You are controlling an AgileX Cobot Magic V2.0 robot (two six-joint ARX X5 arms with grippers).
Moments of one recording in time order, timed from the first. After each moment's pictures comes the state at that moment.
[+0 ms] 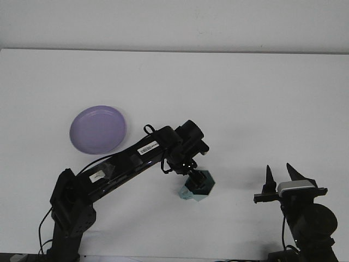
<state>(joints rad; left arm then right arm) -0.84 2.01 1.76 -0.96 0.33 0.06 0.15 0.32 0.52 -0.40 0.05 -0.02</state>
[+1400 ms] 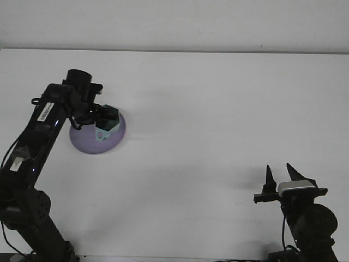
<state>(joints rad) -0.09 1.81 1.77 -1.04 0.13 0.08 0.15 0.32 0.52 -0.40 0.05 -0.01</state>
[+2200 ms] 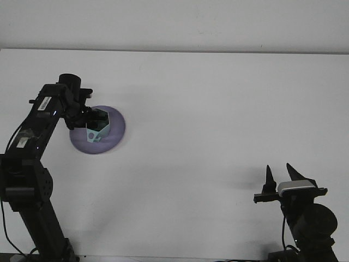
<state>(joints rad) 0.04 1.99 1.77 -0.98 0.14 0.14 0.15 0.32 0.52 -0.40 0.05 -0.01</state>
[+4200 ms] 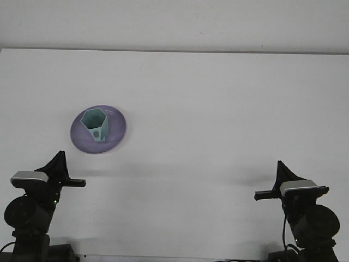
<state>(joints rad) 0.11 0.34 0.43 -0.01 0.13 -0.03 0.15 0.32 0.52 -0.34 0.05 0.01</state>
